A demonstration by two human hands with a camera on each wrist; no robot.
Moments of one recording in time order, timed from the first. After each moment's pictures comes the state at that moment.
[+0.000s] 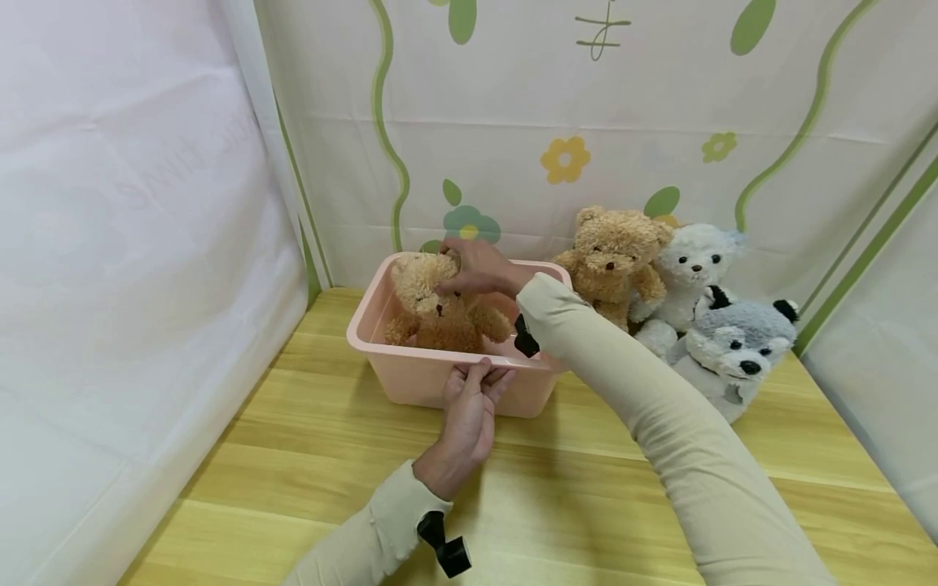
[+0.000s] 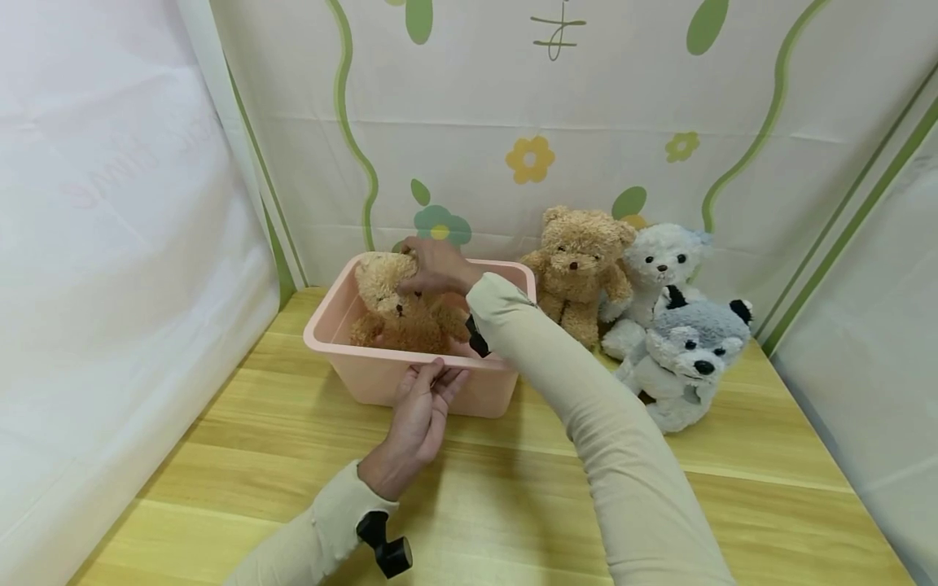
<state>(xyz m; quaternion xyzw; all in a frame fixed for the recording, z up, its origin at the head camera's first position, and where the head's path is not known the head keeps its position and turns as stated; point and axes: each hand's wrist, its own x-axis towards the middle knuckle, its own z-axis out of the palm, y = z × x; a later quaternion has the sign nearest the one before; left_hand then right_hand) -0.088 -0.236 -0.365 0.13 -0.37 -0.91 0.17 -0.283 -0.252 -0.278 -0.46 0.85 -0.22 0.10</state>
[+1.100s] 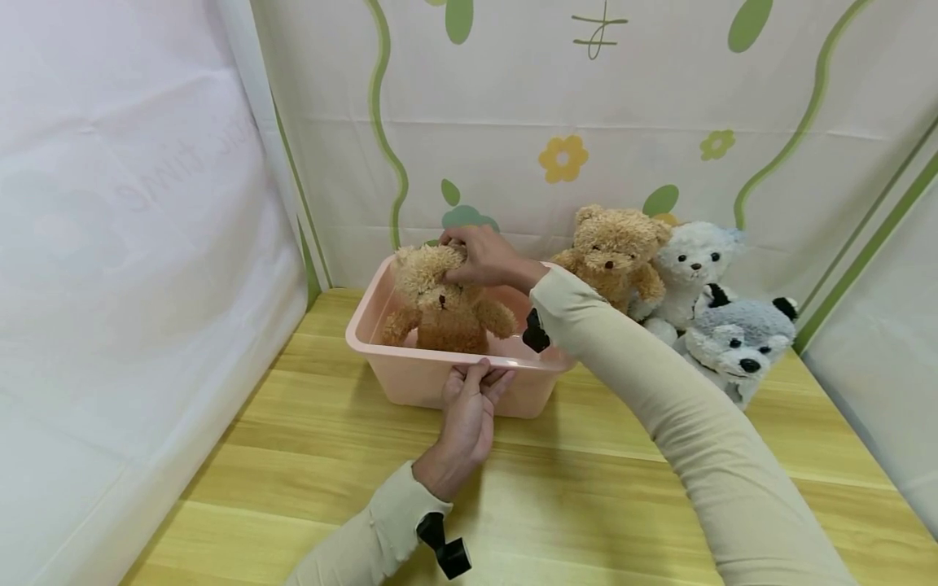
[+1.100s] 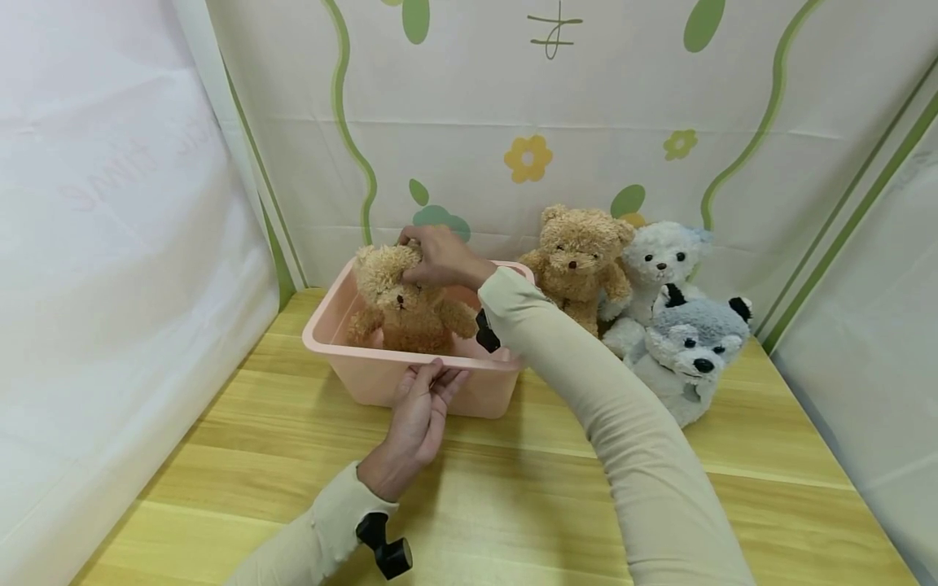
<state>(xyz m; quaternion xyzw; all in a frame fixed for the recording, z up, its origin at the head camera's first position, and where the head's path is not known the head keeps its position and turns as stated) -0.087 -0.236 -0.366 0.12 -0.37 -0.91 0.16 -0.284 -0.240 -0.259 -0.49 0.83 -0.24 0.04</state>
